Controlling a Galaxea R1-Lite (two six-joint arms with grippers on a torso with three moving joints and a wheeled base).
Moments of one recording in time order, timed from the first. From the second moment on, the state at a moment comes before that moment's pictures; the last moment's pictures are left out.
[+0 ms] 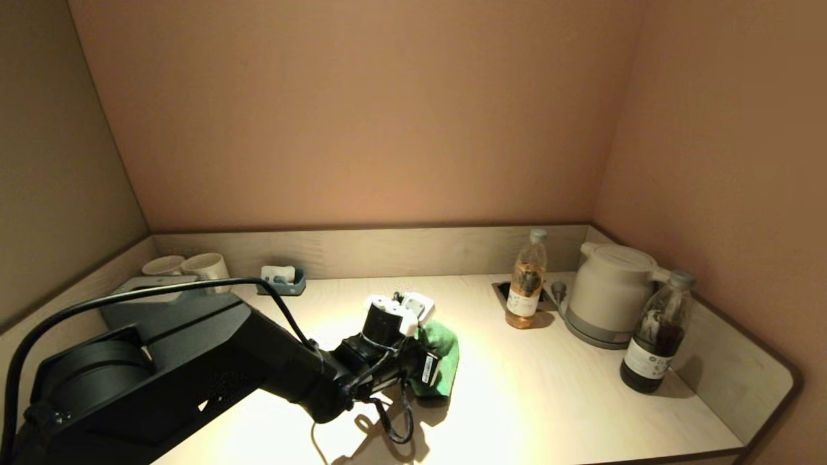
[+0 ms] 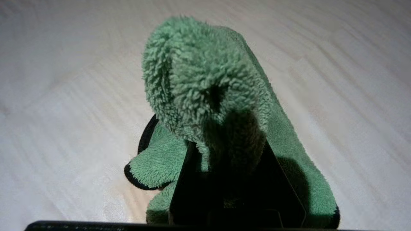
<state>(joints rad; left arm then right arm) -0.74 2.49 -1.39 -0.61 0.07 -0.03 0.00 0.00 0.00 -0.01 0.00 0.00</state>
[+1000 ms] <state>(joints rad) -0.82 2.58 -1.39 -0.59 0.19 0.03 0.00 0.00 0.00 -0.01 0.00 0.00</state>
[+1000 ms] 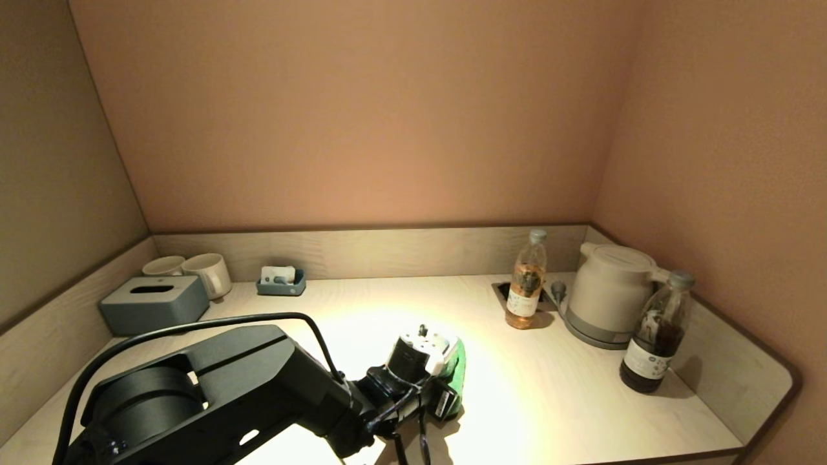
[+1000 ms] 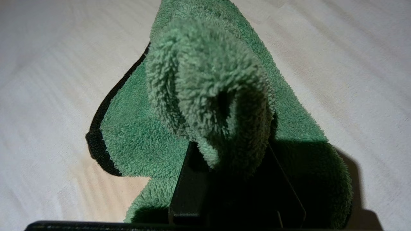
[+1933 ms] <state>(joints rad) -0.64 2.56 -1.40 -0.52 0.41 0.02 0.00 0.00 0.00 -0.01 0.00 0.00</state>
